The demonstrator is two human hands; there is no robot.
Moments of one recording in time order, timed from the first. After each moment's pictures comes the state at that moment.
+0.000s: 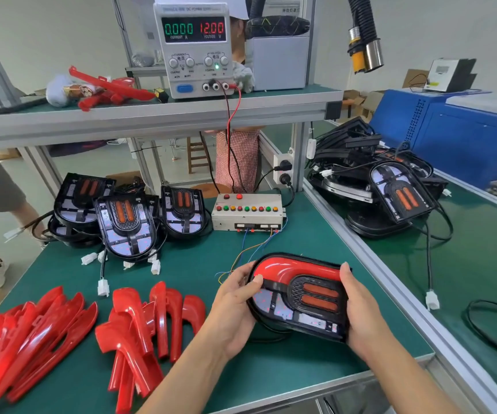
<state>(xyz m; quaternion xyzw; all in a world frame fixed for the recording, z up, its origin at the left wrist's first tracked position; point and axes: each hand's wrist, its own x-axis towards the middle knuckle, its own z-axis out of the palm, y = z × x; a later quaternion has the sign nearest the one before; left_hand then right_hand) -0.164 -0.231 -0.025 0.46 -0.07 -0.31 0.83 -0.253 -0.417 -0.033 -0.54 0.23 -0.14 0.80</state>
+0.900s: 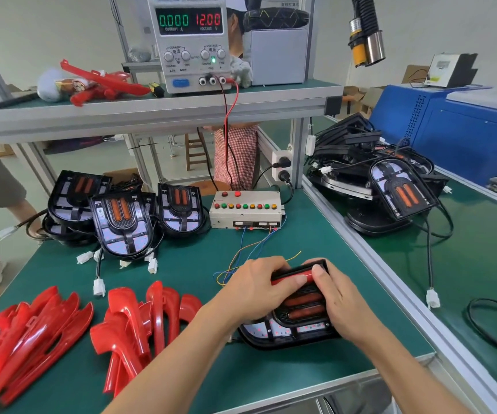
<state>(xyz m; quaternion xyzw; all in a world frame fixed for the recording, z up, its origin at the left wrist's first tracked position) -0.144 -0.257 0.005 0.86 -0.39 -0.07 0.32 -0.242 -0.419 -0.034 -0.79 0.08 -0.17 0.58</state>
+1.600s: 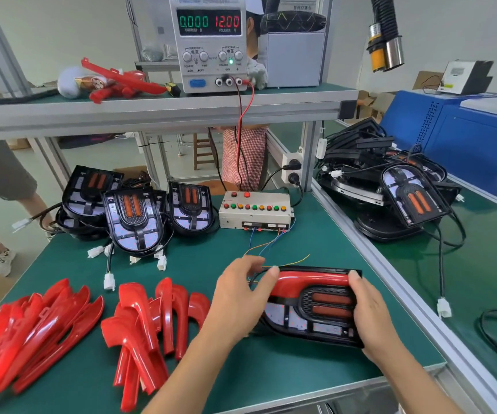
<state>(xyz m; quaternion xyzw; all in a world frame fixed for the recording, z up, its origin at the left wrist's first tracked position) -0.155 -0.223 -0.015 0.84 -0.21 0.00 0.51 -0.249 -0.425 -0.050 -0.65 0.22 -0.24 0.69</state>
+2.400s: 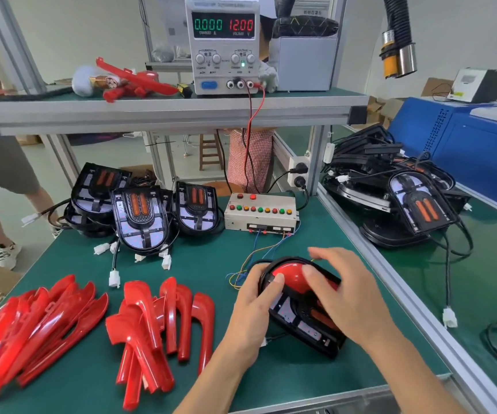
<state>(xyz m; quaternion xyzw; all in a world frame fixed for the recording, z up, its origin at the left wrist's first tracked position) -0.177 -0.238 -0.025 0.61 -0.17 -0.15 0.76 -0.237 -0.400 0.007 -0.90 0.06 -0.27 0.34</state>
